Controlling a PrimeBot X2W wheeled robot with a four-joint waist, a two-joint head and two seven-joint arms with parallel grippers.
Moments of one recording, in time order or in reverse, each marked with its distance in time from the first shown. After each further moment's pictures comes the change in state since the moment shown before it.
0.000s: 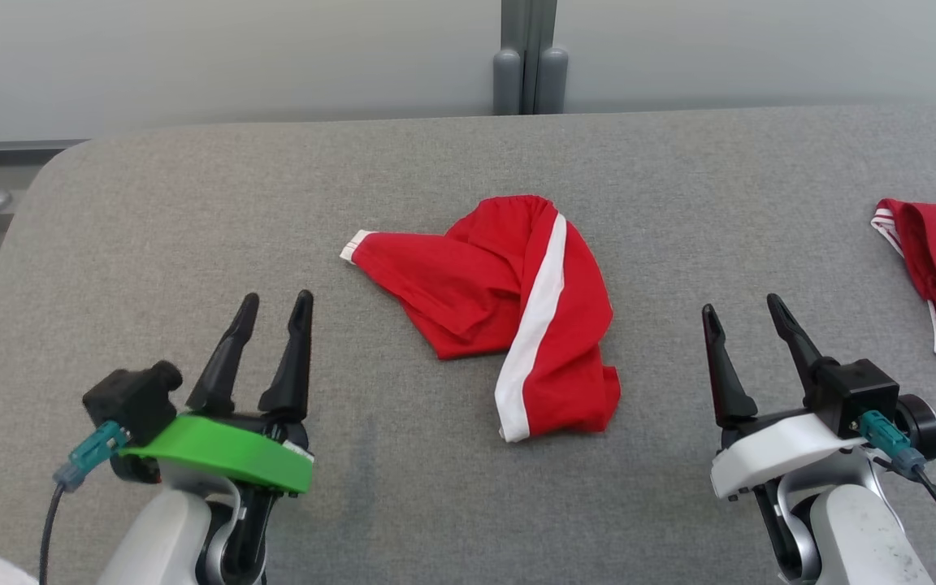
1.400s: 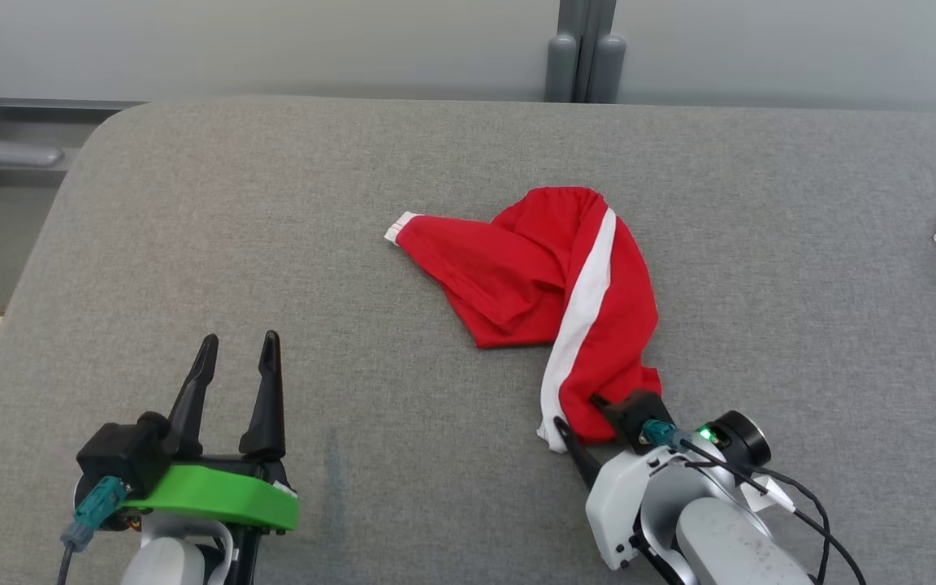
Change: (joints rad) left arm 0.146 -0.140 0.271 -0.015 0.372 -0.046 0.000; right arm -0.180 0.001 0.404 0.416 -0.012 0.000 0.179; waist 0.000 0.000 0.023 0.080
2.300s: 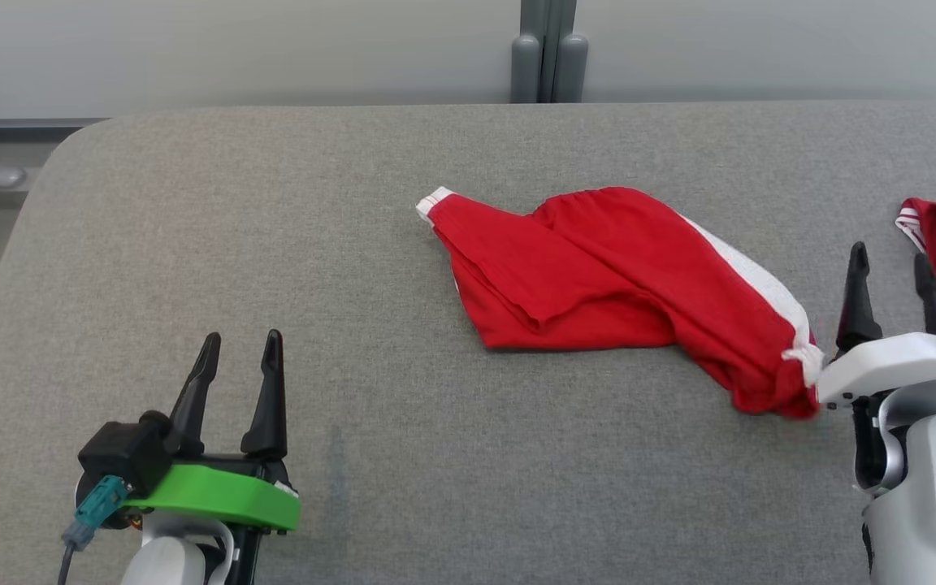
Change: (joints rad) left arm 0.000 0.005 -0.008 -0.007 -0.003 0.000 0.000; right arm -0.031 -0.001 -0.724 -0.165 0.044 0.000 -0.176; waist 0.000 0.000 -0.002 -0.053
